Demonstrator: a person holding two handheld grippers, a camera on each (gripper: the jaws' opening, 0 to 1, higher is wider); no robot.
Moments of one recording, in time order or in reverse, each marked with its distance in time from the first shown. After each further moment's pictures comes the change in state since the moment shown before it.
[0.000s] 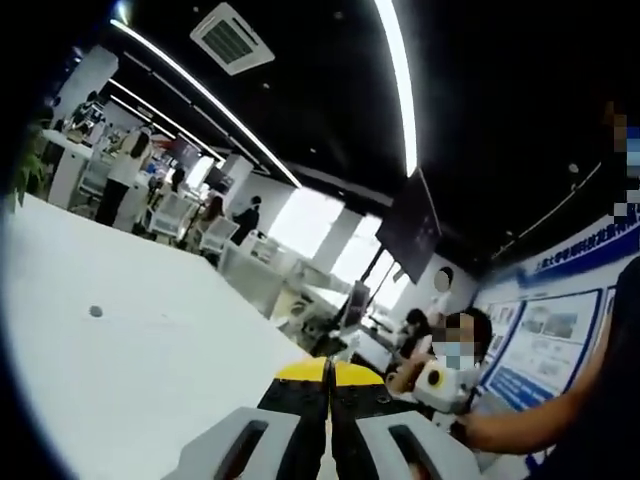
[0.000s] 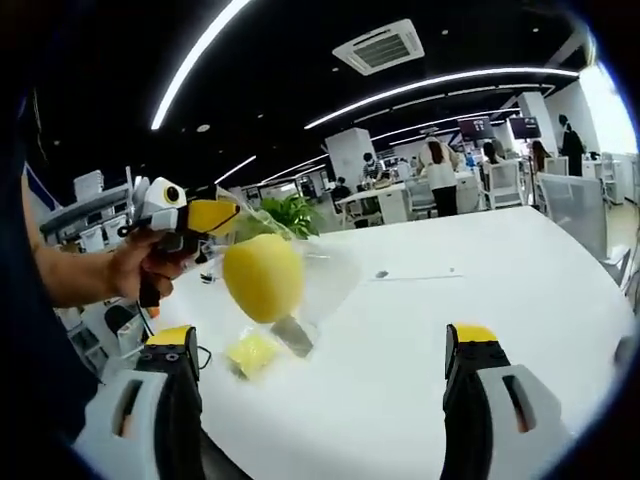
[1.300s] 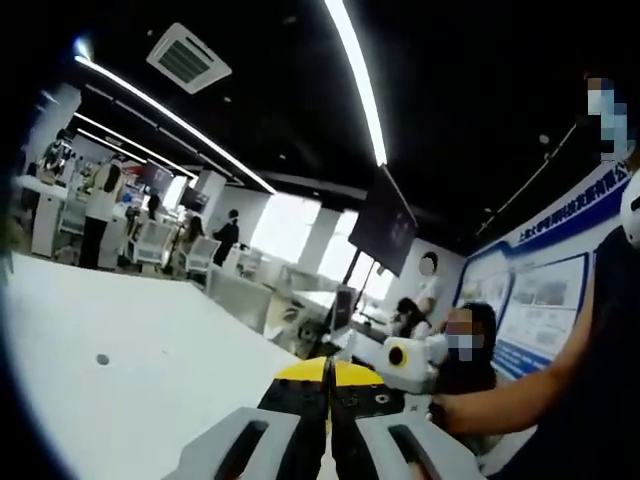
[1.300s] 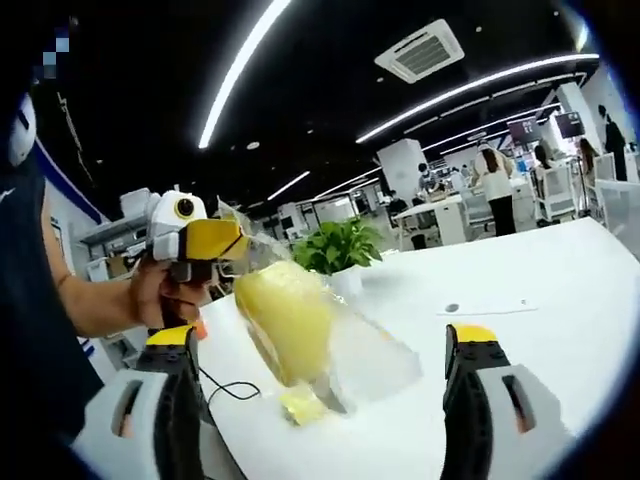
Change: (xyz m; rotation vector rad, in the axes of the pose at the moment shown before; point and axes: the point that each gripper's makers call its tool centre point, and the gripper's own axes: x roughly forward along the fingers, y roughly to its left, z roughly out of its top) left arm -0.030 -0.031 0.042 0.138 0.011 -0.058; right arm 0.062 0.061 0.053 0.004 -0.066 0.205
